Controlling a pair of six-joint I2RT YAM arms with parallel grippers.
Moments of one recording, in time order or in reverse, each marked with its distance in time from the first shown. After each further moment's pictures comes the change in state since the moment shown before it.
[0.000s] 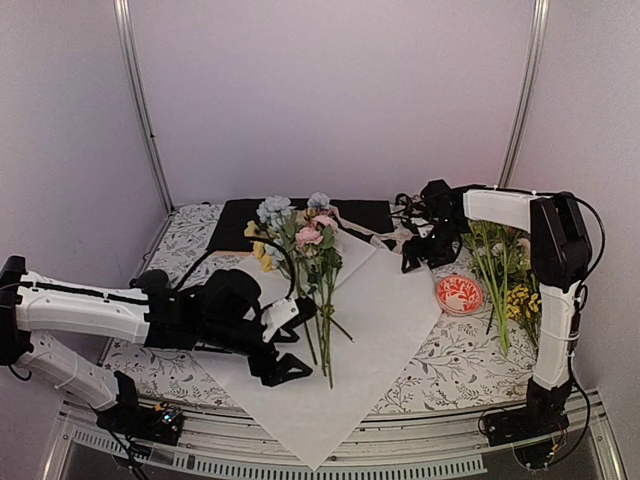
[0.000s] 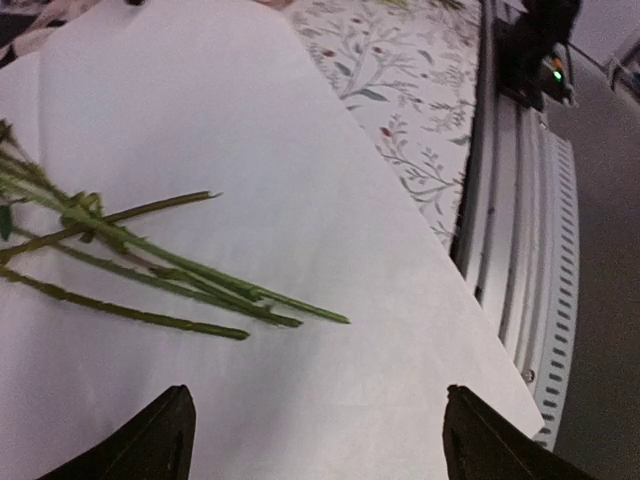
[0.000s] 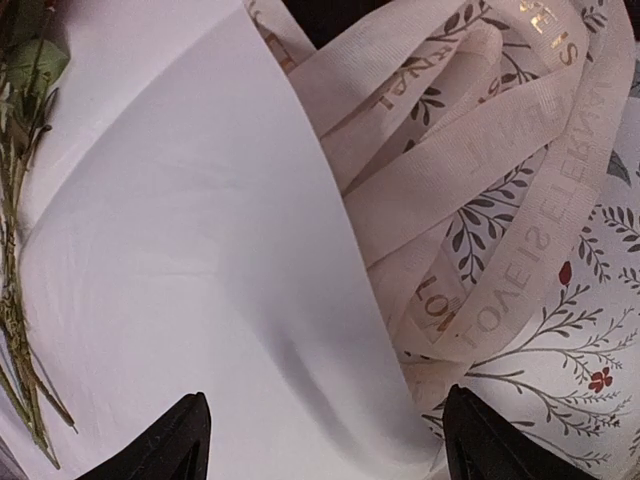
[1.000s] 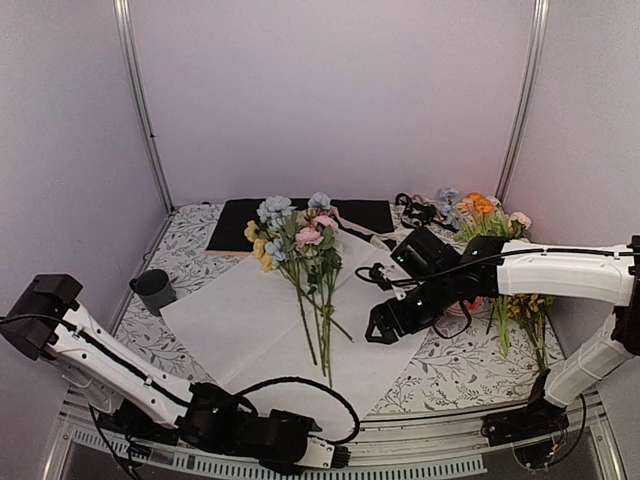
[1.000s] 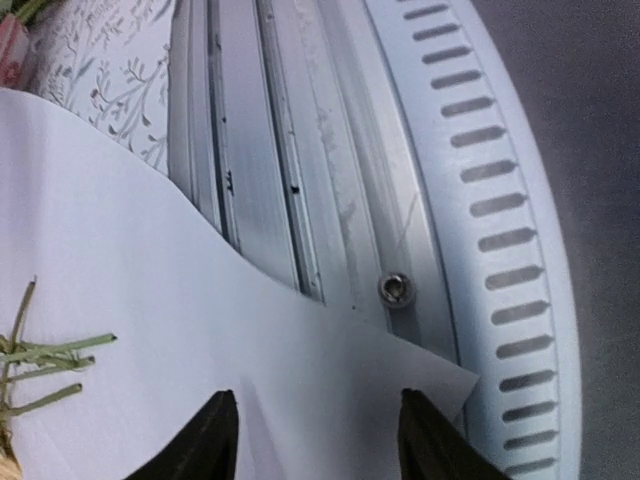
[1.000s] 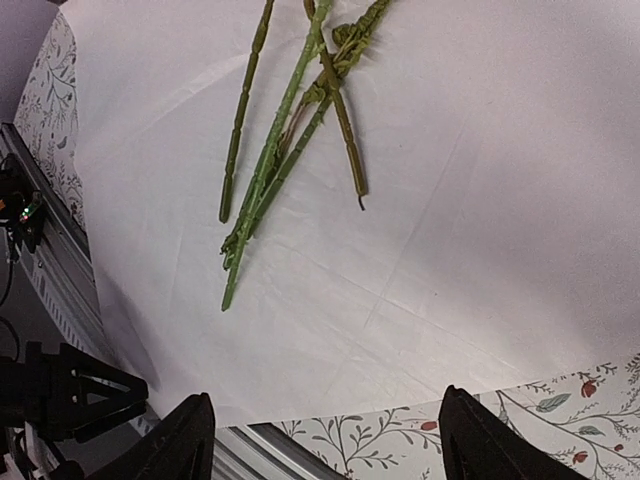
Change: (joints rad) left arm -0.627 0.302 0.016 0.028 -0.507 0.270; right arm 0.581 -0.599 -0.550 0.164 0.032 0.407
